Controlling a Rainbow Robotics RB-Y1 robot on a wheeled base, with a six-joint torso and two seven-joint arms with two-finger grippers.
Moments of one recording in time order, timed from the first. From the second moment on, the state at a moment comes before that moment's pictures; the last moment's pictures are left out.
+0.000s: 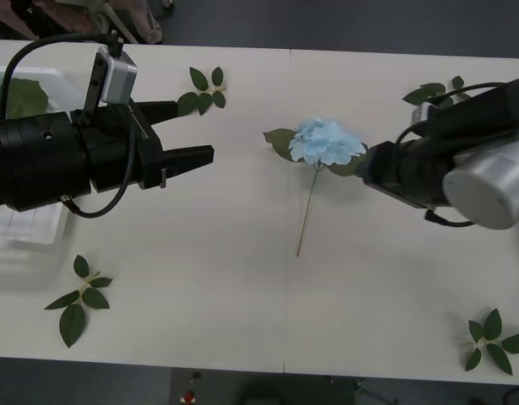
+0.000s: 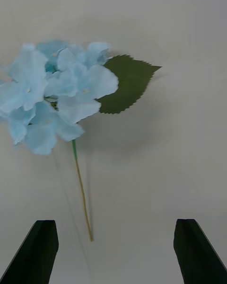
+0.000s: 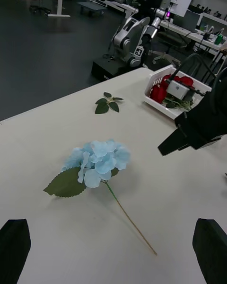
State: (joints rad) right arm -0.44 -0.67 0.34 -2.09 -0.56 1.48 0.48; left arm -0.26 1.02 -0.28 -2.13 1.63 0.52 -2.12
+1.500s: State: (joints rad) right arm -0.71 -0.30 0.65 -1.25 -0.13 1.11 0.37; left arm -0.26 1.02 -0.28 -2.09 1.74 0.52 -2.23
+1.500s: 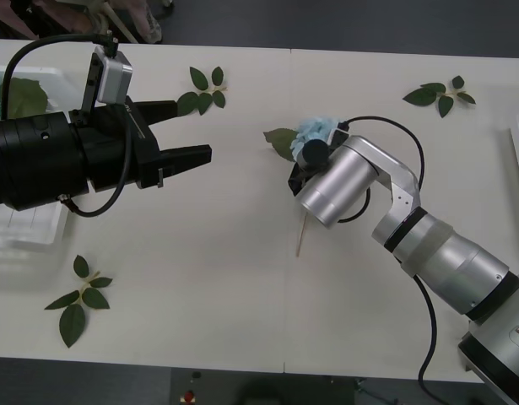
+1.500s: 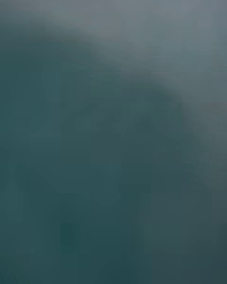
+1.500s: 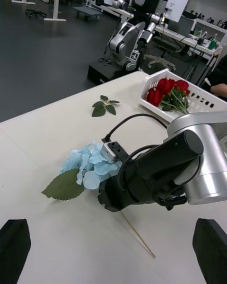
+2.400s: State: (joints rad) right arm -0.76 -0.85 0.56 -1.55 -1.17 0.92 0.99; left arm -0.26 1.02 -0.28 -2.09 1.74 0.52 -2.23
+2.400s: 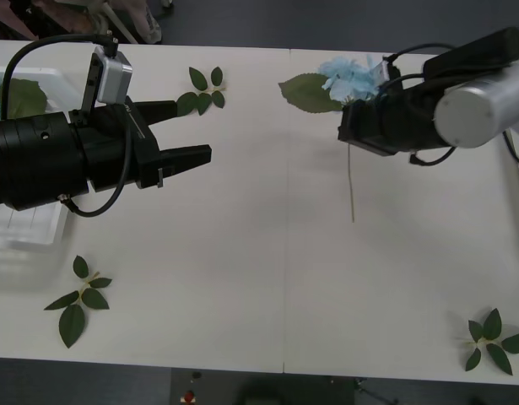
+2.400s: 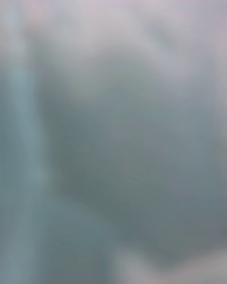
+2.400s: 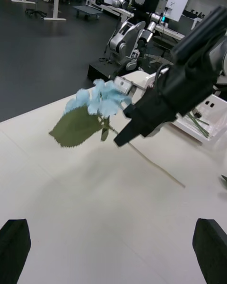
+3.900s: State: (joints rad) right arm -0.56 -0.49 0.17 -1.90 -1.45 0.89 2.01; left arm -0.47 0.56 -0.42 -1.72 1.77 0.52 -2.23
